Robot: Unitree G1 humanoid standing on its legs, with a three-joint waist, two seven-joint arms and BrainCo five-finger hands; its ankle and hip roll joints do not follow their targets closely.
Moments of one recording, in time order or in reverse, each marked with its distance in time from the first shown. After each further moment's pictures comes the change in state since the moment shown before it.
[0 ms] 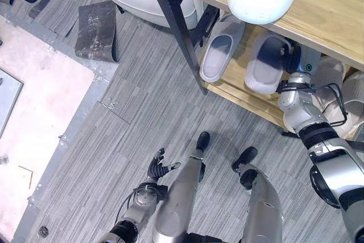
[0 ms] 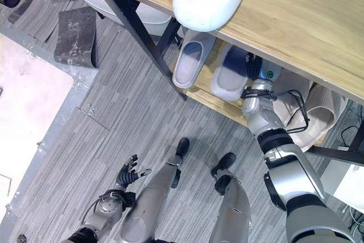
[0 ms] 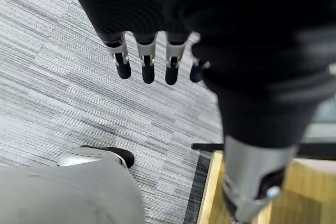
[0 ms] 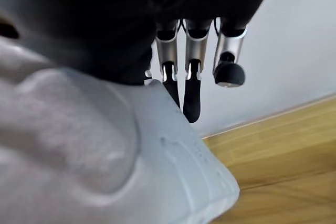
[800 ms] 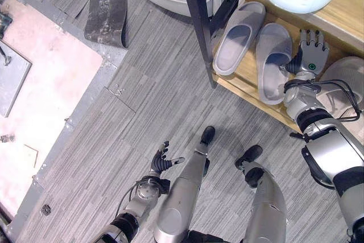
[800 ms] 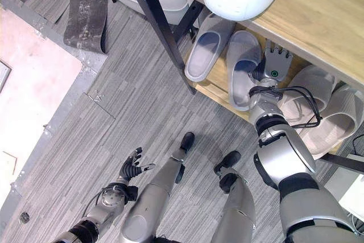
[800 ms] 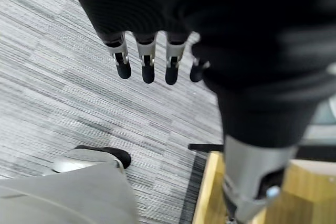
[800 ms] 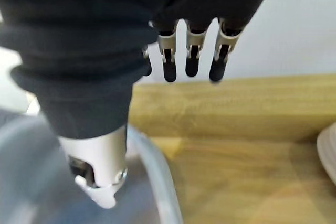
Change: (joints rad) left arm -0.038 0.023 -0.038 -0.024 -0.004 -0.020 0.001; right arm -0.176 0.049 0.077 0.402 0.039 0.070 -0.029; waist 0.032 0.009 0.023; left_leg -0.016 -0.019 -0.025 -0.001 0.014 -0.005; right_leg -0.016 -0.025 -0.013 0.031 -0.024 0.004
